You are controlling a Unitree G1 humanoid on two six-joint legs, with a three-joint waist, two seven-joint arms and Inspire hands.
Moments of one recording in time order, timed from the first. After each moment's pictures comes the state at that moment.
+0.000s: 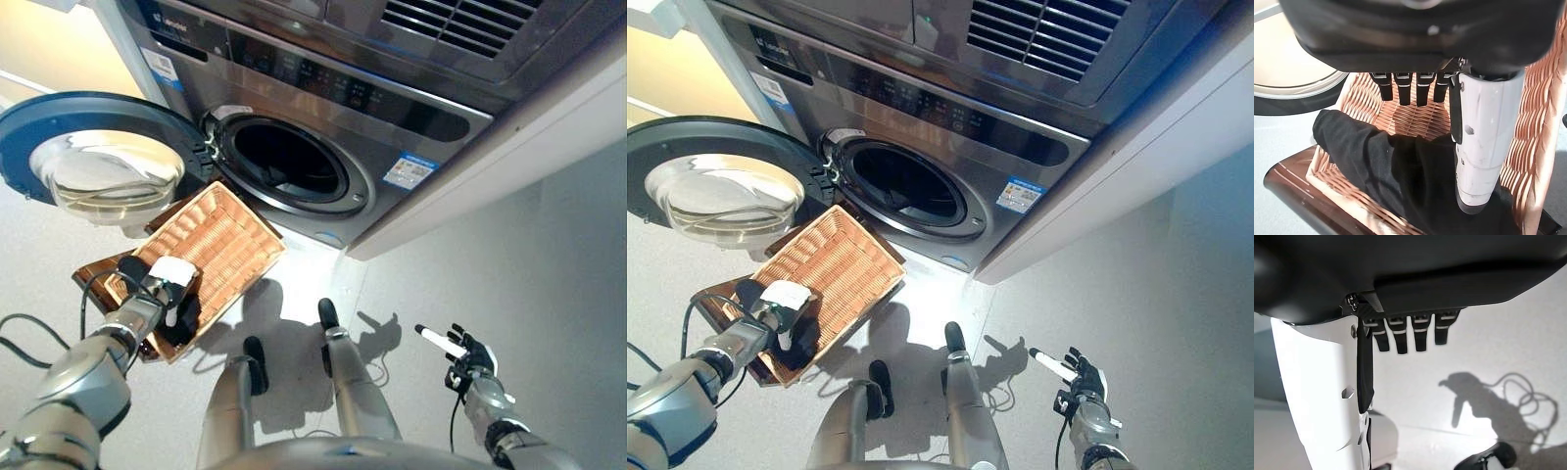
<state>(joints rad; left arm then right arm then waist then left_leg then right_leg) -0.60 0.64 -0.94 1.25 0.81 -0.09 0.24 -0.13 -0.36 0.05 1.19 0.52 -0.22 -0.09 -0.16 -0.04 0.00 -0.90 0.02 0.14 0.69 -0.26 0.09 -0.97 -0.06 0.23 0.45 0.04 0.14</state>
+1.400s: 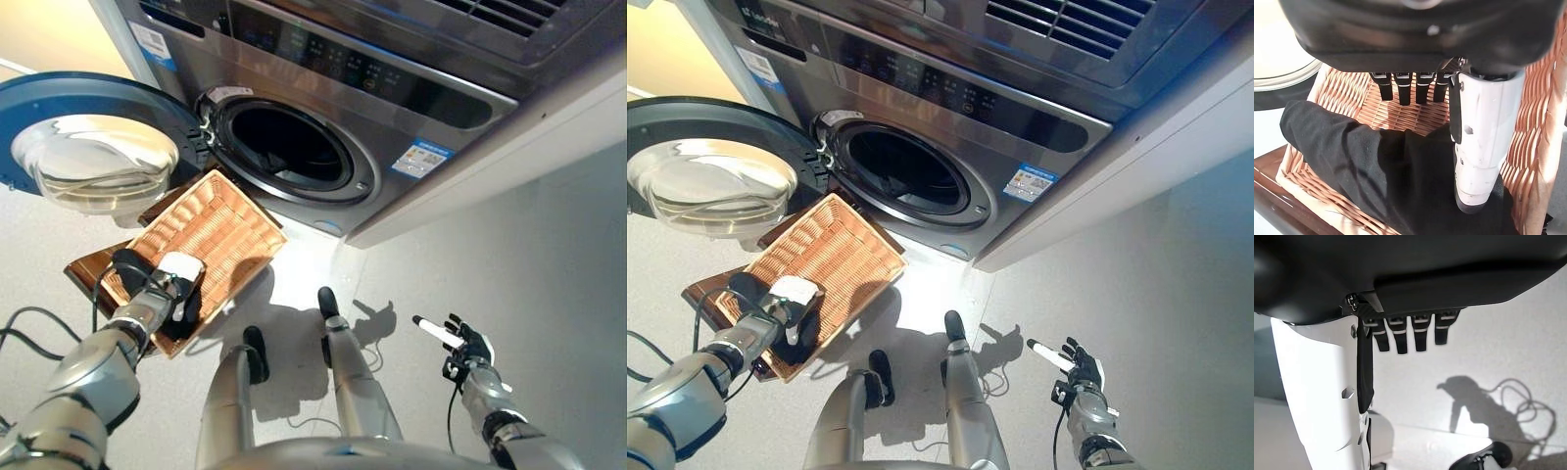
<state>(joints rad) -0.63 0.59 -0.95 1.26 0.82 -0.07 0.20 -0.17 -0.36 0.05 1.19 0.51 -0.22 -0.09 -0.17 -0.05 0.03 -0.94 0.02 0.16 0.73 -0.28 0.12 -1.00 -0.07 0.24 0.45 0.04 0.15</state>
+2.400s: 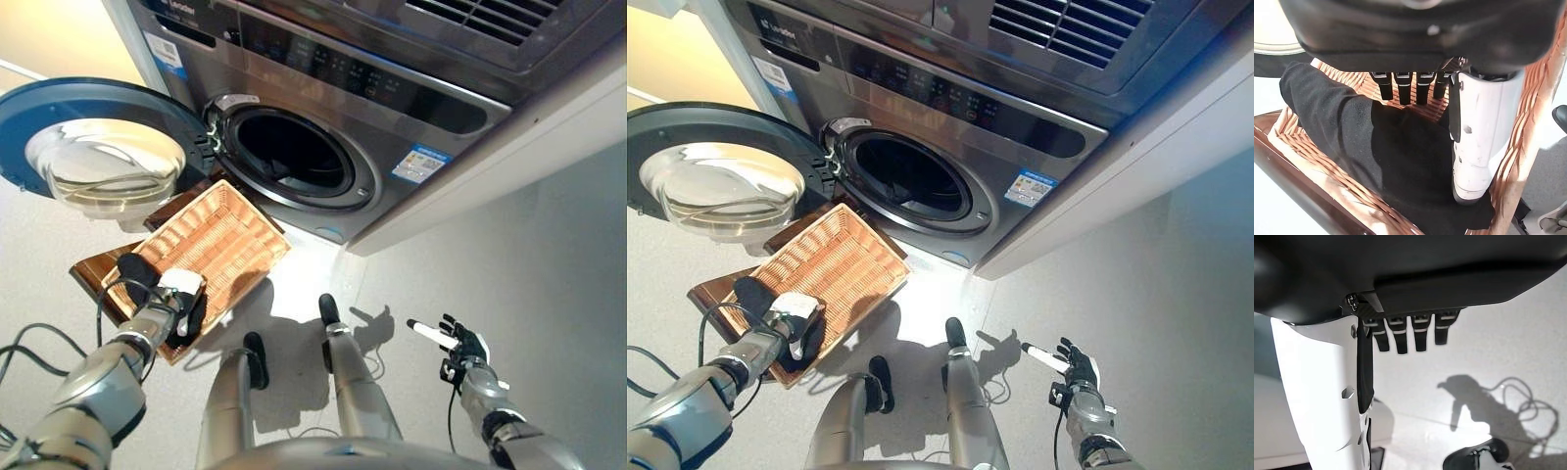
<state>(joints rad) -0.56 0.55 -0.91 1.27 0.77 -0.05 0.18 -0.18 -0.36 0.09 1.19 0.46 -0.22 -0.09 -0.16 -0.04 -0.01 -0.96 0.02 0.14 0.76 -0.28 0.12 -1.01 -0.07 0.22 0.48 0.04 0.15</state>
